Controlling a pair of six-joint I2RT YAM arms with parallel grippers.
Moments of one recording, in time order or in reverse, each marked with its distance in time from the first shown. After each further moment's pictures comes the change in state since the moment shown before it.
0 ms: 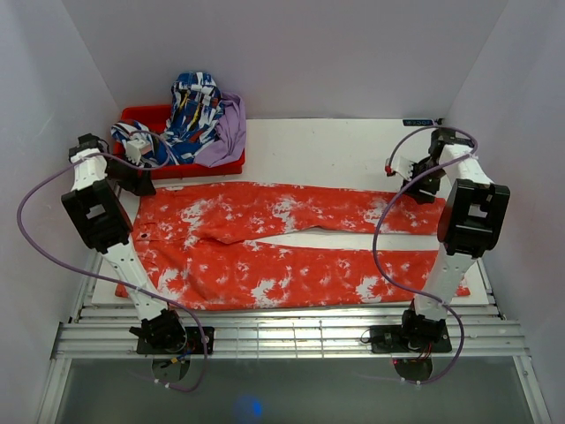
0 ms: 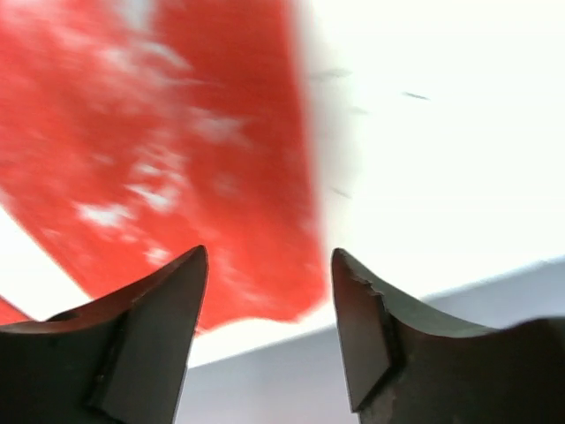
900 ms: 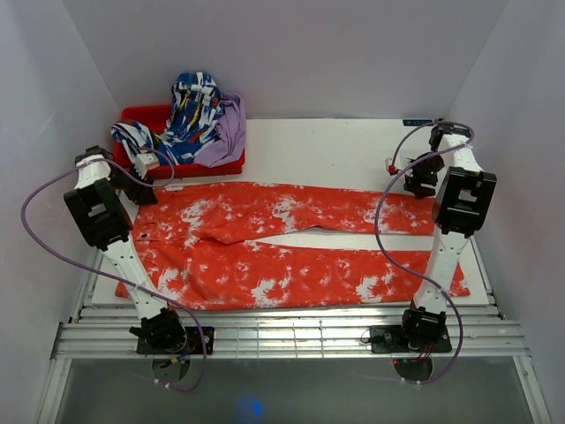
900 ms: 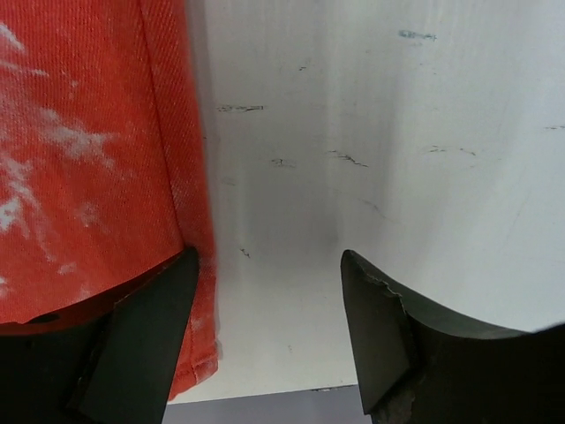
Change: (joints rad) left arm 0.003 0.077 -0.039 -0.056 0.053 0.346; right arm -0.037 0.348 0.446 -0.198 -0.074 -0.259
